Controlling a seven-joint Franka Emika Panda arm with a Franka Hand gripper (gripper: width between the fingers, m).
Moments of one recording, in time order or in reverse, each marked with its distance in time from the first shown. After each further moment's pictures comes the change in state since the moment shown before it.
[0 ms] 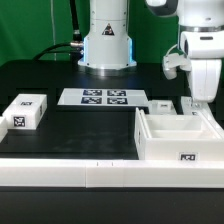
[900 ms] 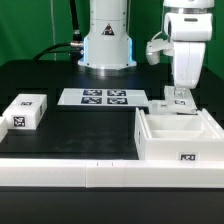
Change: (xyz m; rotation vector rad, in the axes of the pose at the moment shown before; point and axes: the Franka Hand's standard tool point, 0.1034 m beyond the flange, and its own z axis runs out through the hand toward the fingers) arm -0.035 0.016 -0.014 0.002 -0.026 -0.006
